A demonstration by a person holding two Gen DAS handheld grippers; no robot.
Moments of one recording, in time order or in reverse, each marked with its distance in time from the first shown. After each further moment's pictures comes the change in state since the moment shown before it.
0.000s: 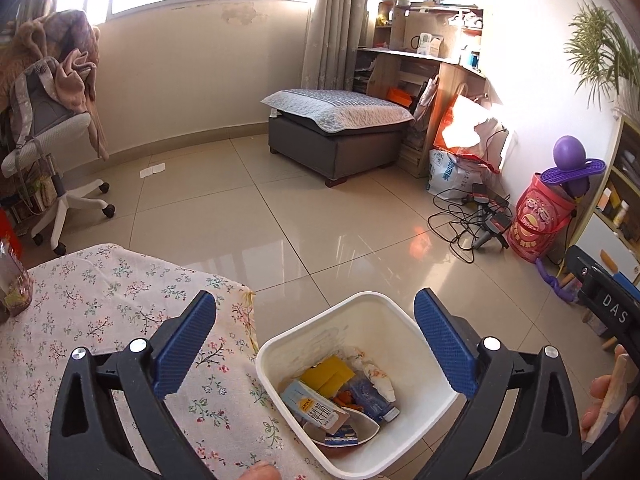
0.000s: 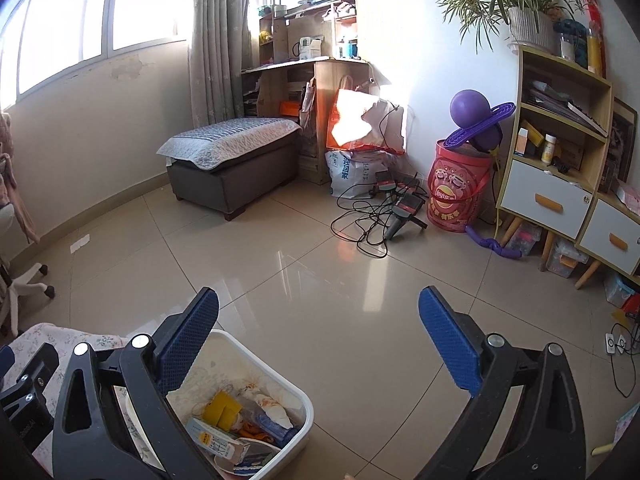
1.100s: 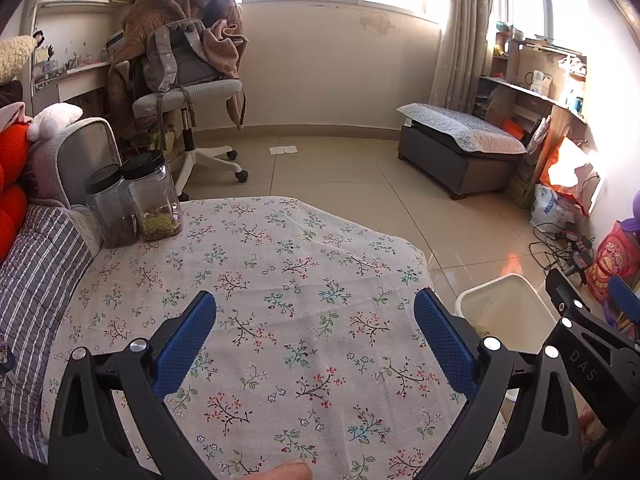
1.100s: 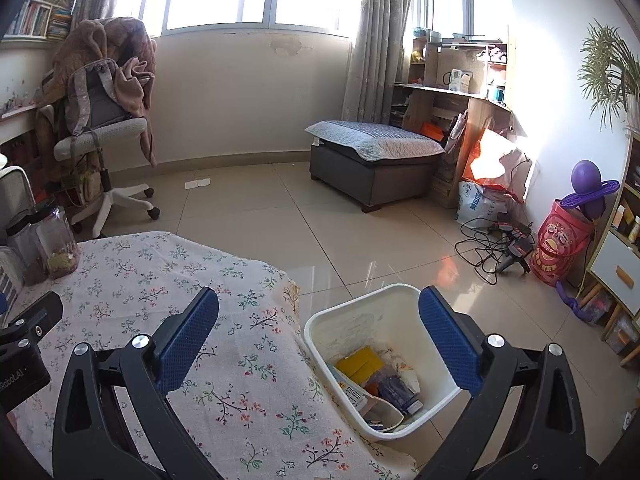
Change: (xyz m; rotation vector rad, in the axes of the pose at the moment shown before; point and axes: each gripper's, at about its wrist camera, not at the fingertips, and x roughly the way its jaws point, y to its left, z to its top) left arm -0.126 0.197 -0.089 -0.217 -0.024 0.316; right arm -0.120 0.186 -0.095 -0.313 -0.056 0.346
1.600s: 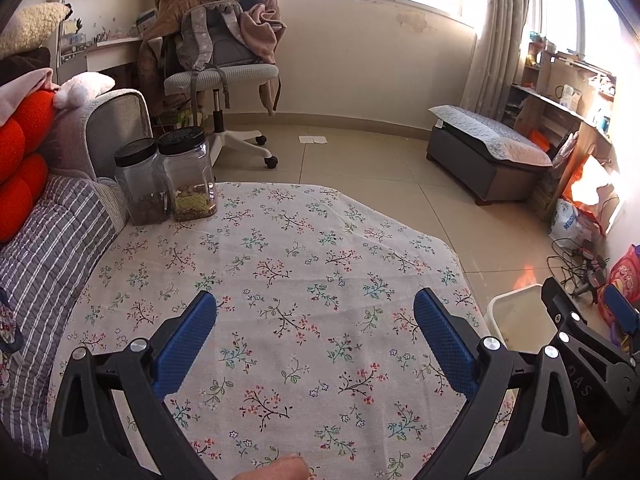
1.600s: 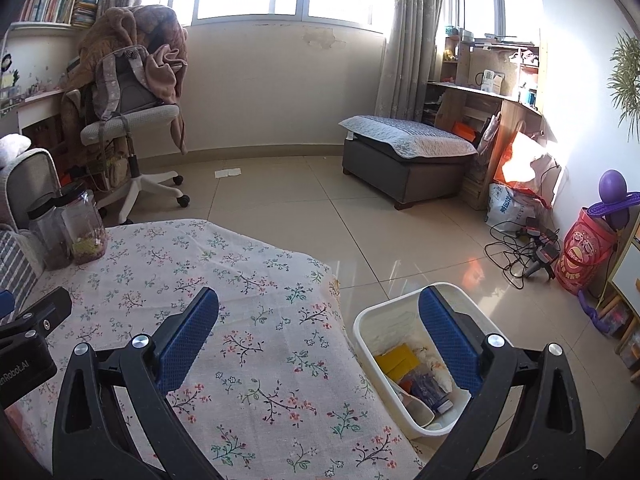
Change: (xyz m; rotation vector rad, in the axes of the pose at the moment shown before) left arm 0.005 0.044 -0.003 -0.080 0.036 0.060; right arm 0.003 0.043 0.002 -0.041 0.026 0.083
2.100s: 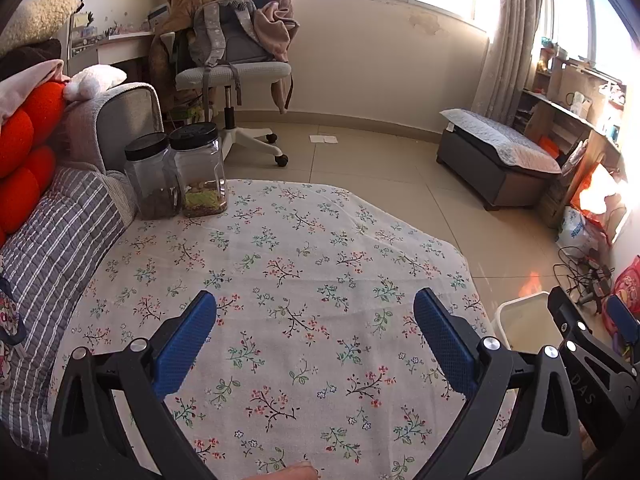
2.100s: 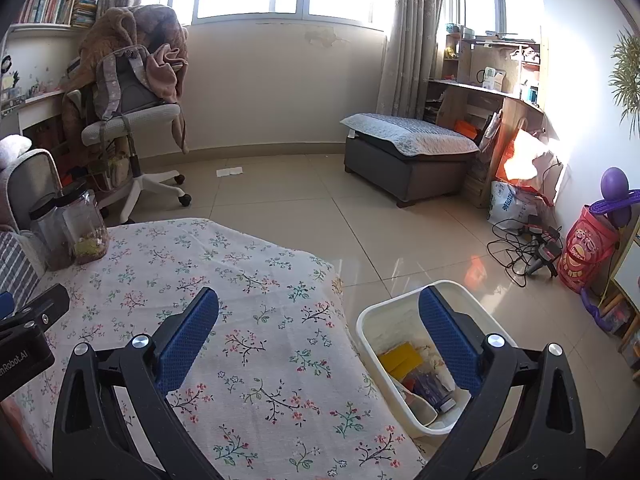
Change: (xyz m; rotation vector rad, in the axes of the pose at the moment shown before) left arm 0.001 0.006 0.001 -0.029 0.003 0.024; right arm 0.002 0.003 0.000 0.007 0.006 0.004
